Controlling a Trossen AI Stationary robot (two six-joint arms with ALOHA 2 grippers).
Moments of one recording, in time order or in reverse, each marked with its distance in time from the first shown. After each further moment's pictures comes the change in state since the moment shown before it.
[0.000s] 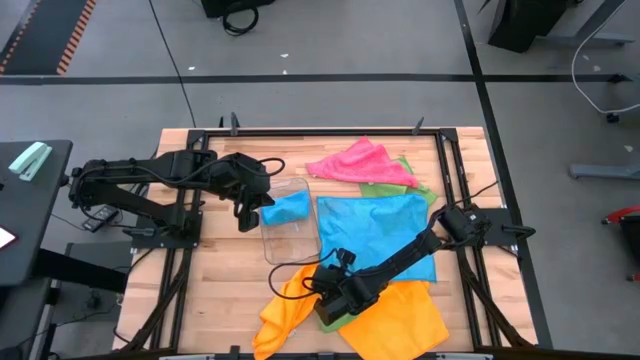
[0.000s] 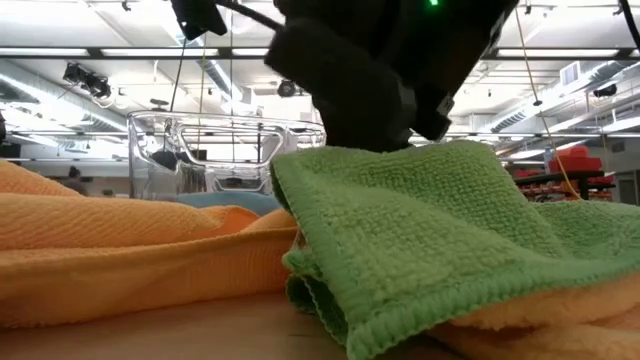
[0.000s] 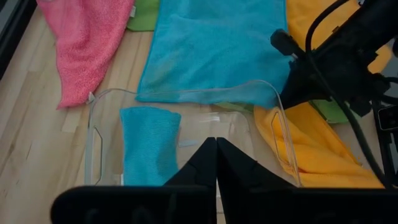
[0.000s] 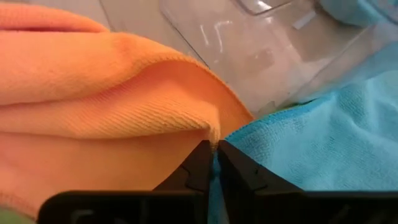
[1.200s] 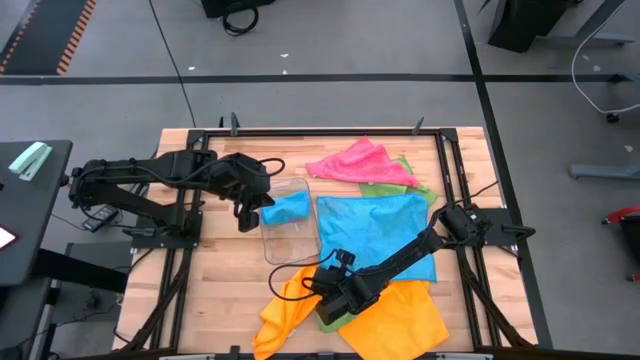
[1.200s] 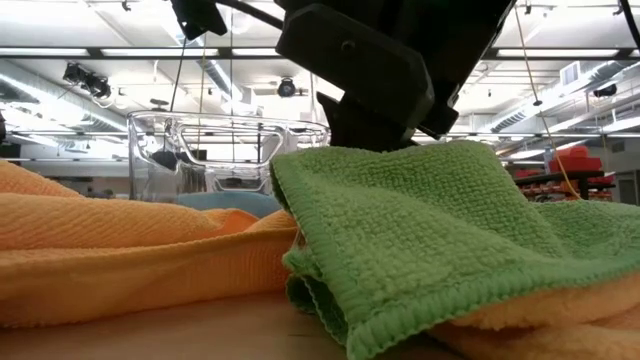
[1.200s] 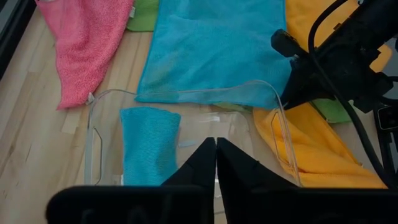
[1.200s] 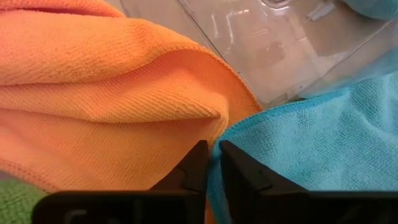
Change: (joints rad) left arm -0.001 0.000 0.000 0.001 0.001 0.003; right arm -0.001 -0.008 0.000 -0.006 -0.060 -0.042
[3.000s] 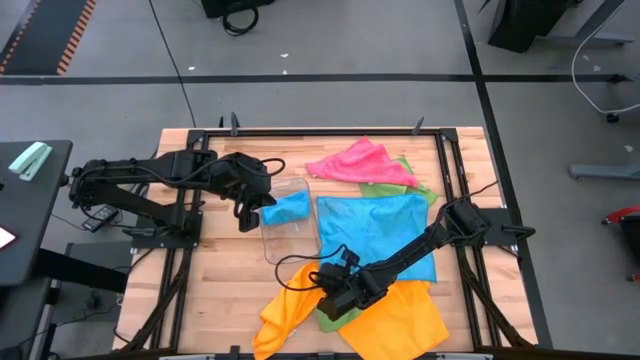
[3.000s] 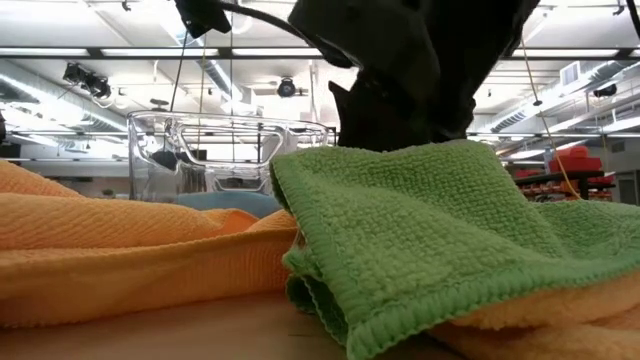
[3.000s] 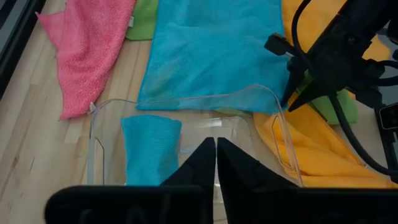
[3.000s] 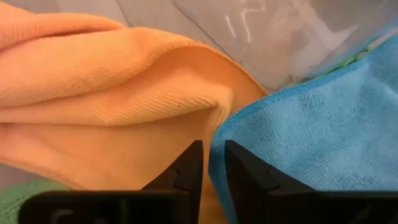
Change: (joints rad) left arm 0.000 0.002 0.000 0.023 0.000 0.034; right arm -0.001 -0.080 -0.145 0.167 -0.045 0.113
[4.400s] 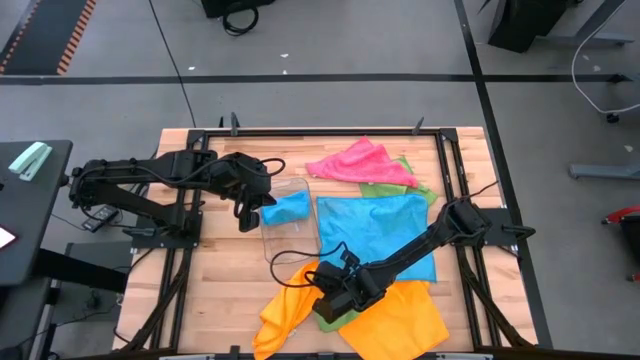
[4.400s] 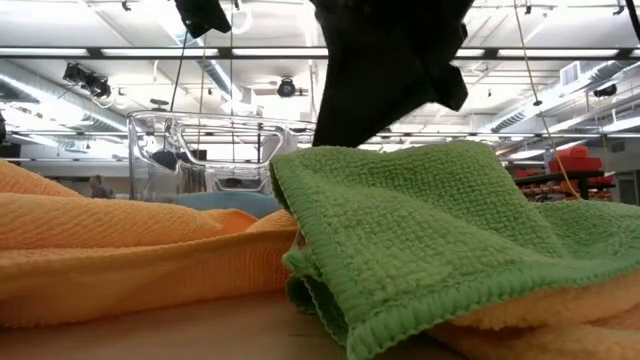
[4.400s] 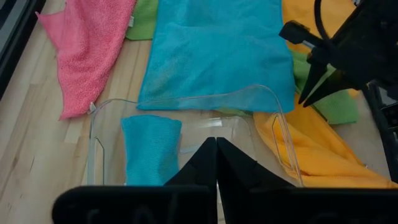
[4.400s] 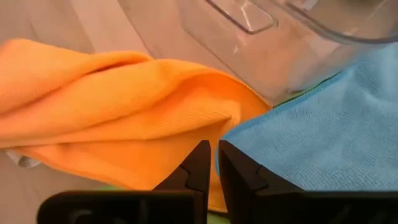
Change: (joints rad) left arm 0.000 0.000 0.000 -0.001 0.000 0.001; right arm 0.004 -0.001 0.169 -0.191 -0.033 0.093
